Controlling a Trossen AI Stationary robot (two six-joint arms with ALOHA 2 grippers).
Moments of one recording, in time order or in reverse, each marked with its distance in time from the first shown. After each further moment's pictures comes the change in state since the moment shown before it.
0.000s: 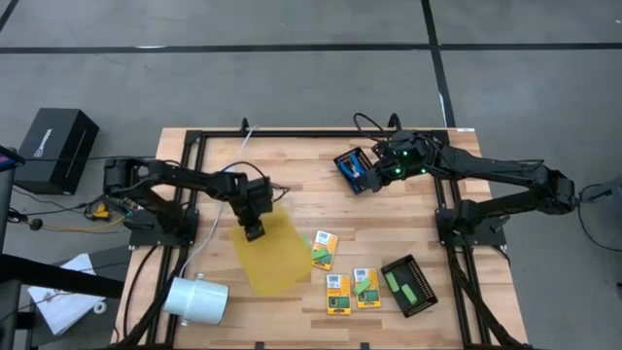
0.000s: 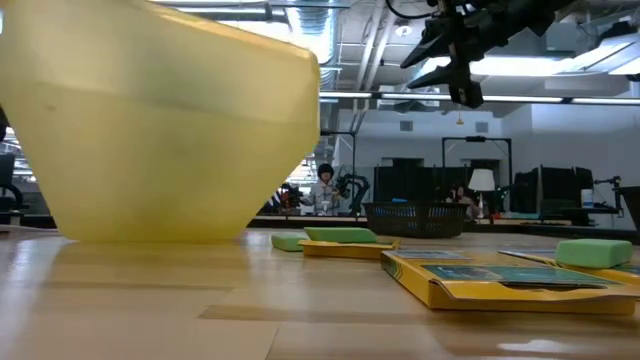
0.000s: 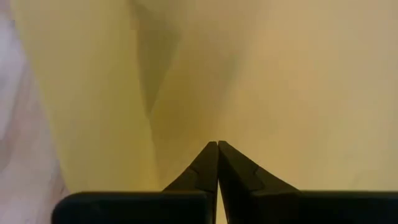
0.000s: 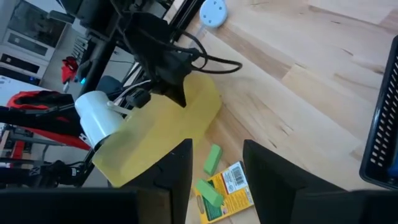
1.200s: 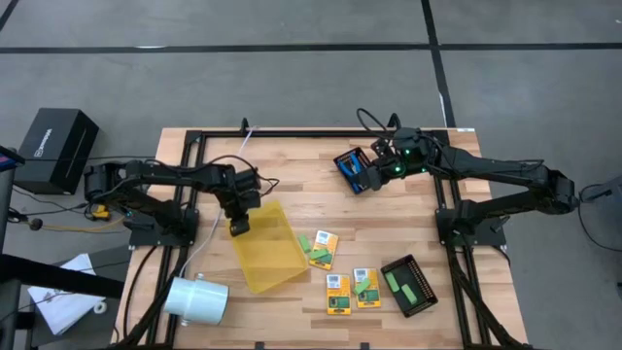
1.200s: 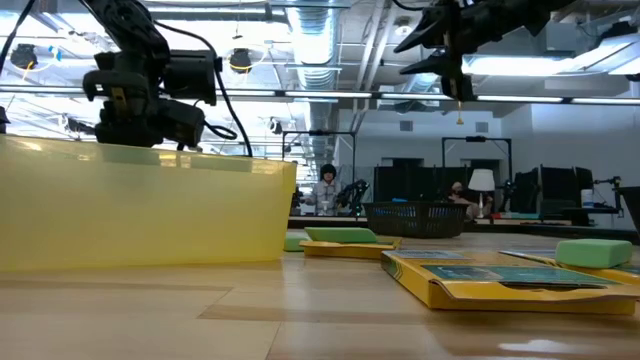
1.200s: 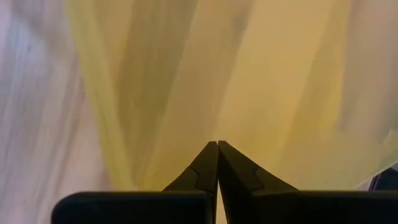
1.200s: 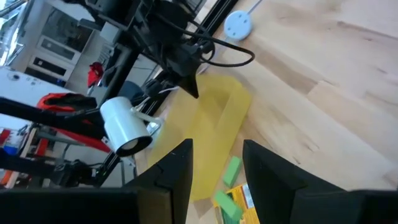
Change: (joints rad) left arm 0.070 -0.168 0.000 -0.246 -0.043 0.205; right arm 0.000 0.000 0.000 0.092 -0.045 0.008
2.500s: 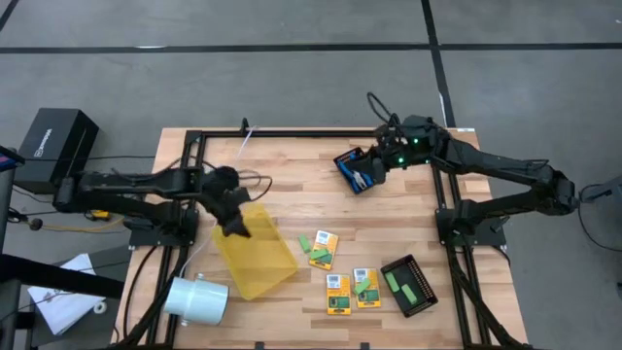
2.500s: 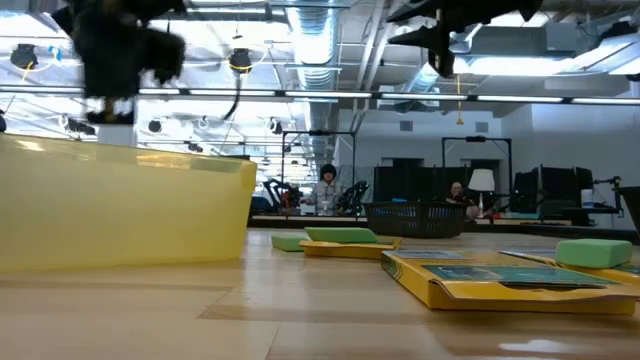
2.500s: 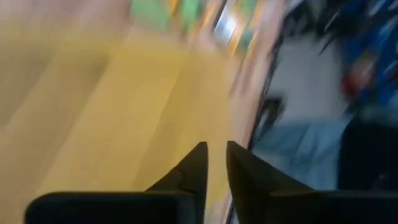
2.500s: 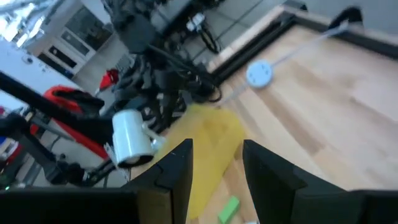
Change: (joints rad) left arm -0.151 -0.399 -0.013 0.160 0.129 -0.606; right arm -0.031 0.000 0.097 0.047 0.000 -0.186
